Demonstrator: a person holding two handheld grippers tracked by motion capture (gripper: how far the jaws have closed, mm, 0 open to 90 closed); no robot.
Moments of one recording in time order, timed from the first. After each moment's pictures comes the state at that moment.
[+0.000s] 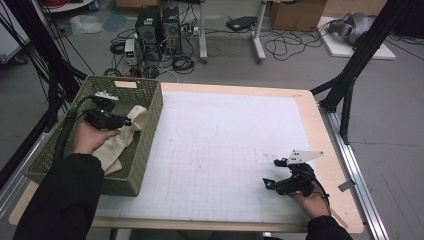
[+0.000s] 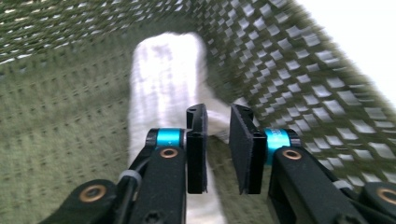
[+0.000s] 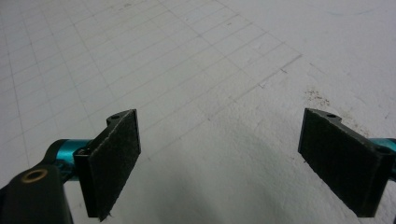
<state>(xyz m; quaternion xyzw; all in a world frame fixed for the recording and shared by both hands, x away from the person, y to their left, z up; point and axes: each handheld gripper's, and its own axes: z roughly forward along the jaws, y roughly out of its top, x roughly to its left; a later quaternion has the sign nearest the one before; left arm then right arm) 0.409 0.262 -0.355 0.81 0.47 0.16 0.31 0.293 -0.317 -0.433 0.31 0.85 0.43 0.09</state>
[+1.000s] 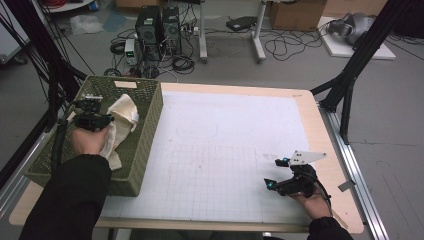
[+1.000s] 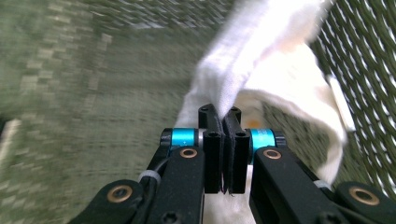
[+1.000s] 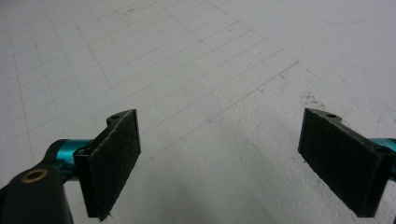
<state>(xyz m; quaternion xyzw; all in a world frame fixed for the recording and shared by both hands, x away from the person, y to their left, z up) 0.399 0.285 -0.367 0.67 0.62 0.28 0.29 0.289 -0.319 -0.430 0.30 0.84 0.43 0.10</state>
